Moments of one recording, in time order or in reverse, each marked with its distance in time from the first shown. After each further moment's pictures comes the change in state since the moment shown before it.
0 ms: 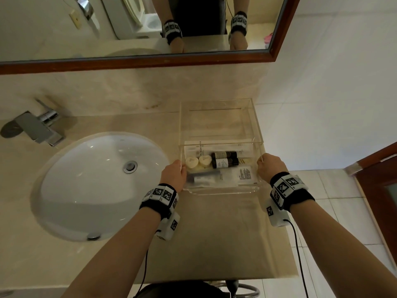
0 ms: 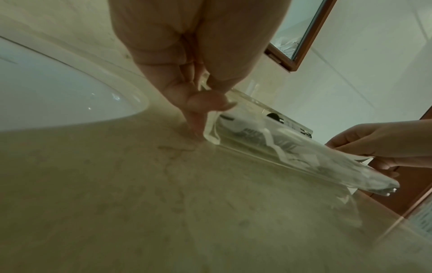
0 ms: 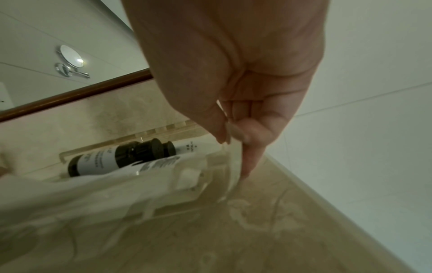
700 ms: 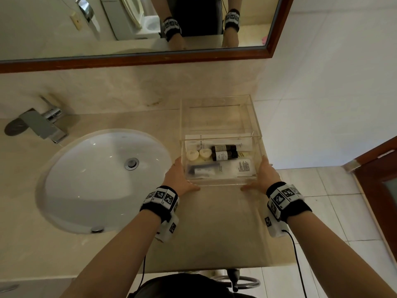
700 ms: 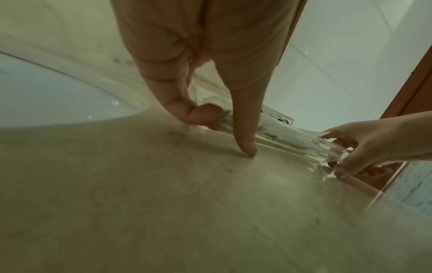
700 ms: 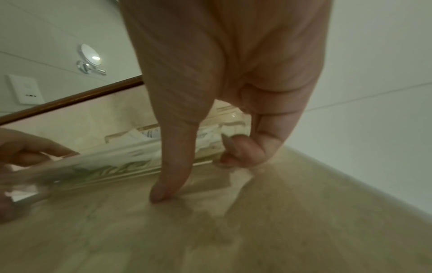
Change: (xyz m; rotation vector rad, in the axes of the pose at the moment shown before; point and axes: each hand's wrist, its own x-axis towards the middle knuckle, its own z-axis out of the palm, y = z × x) left_hand -0.015 -0.018 0.016 -0.229 -0.121 0.011; right_hand -0.043 0.008 0.029 0.203 -0.090 -0.007
